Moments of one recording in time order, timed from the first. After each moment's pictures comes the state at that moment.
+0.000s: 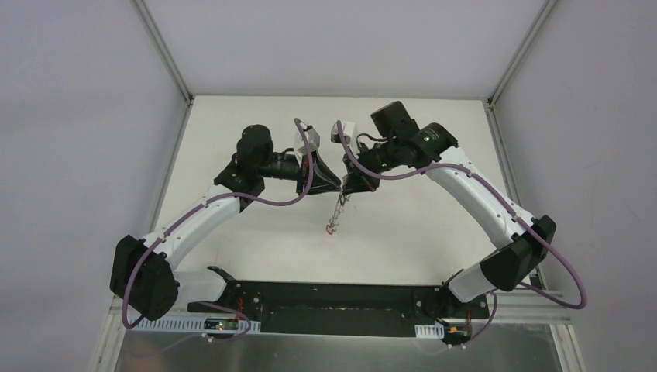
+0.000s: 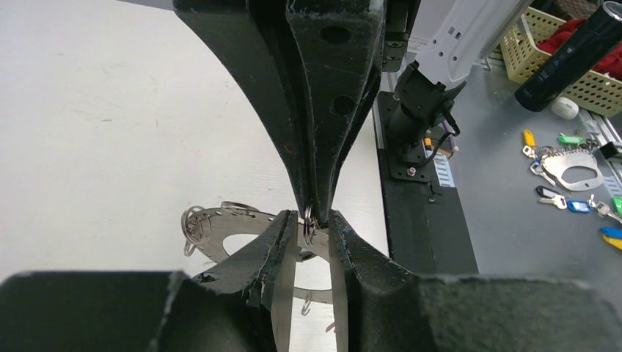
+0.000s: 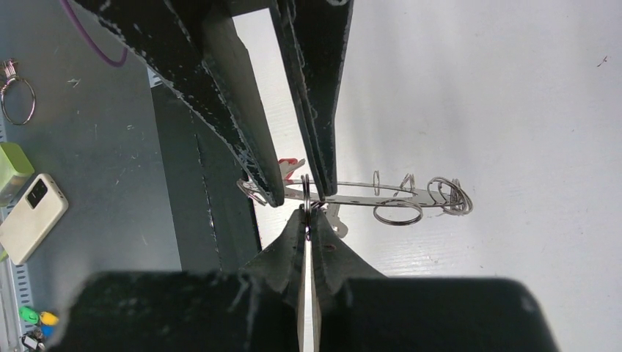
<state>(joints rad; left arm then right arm) -0.53 1.24 0.94 0.17 1.05 -0.10 0.69 1.52 1.62 -1.04 -0.67 -0.35</state>
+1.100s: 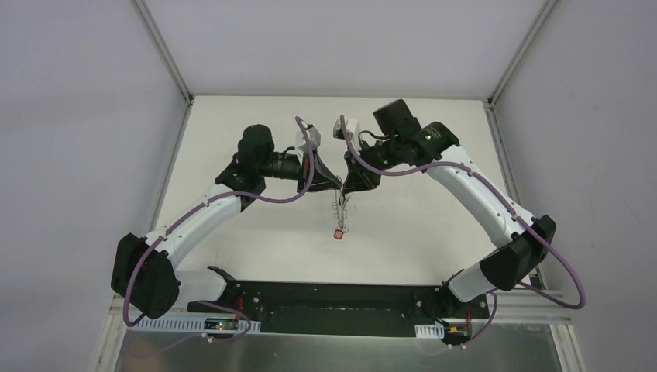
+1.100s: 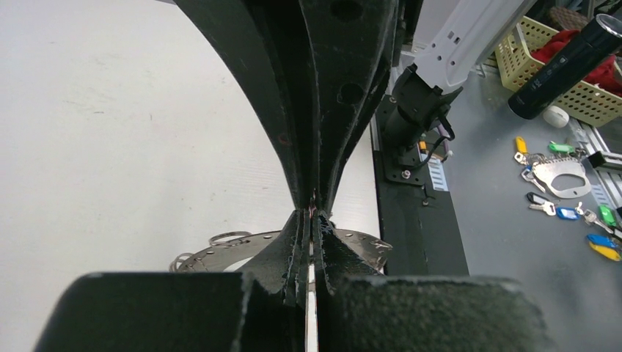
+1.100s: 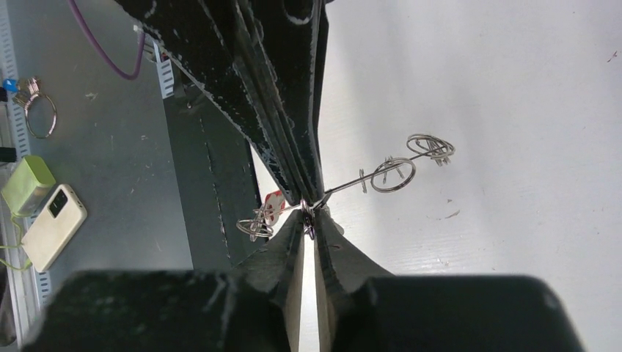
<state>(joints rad) -0.53 1.25 0.94 0.18 1.04 -0.13 0.68 1.52 1.62 -1.03 -0.69 -0.31</state>
